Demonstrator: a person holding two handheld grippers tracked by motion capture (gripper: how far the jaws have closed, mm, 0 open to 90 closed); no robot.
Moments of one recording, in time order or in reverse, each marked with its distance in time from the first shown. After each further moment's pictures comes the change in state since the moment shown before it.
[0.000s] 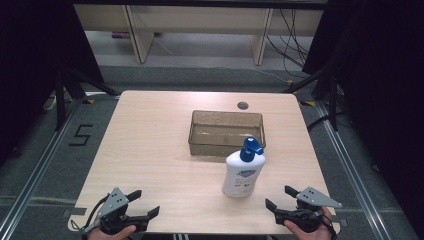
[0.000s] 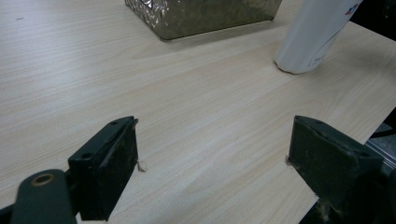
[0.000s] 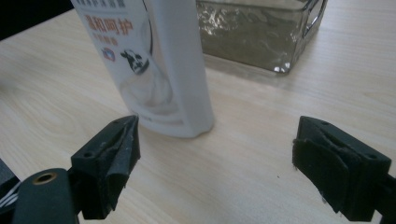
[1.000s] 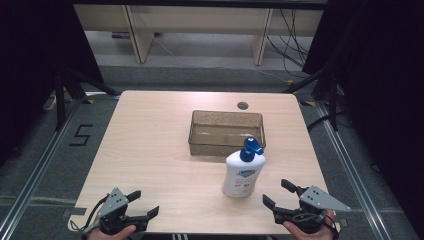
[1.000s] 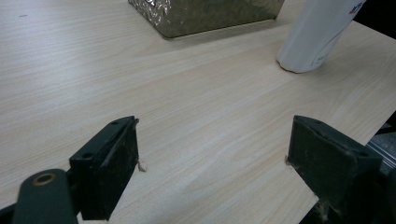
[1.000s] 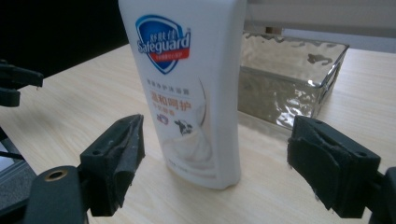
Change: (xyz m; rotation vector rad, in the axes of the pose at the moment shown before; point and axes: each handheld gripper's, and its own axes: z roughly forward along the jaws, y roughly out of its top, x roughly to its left) left arm 0.001 -0.001 -0.001 0.010 0.013 -0.005; right arm 0.022 0.029 -0.017 -0.141 0.061 -0.073
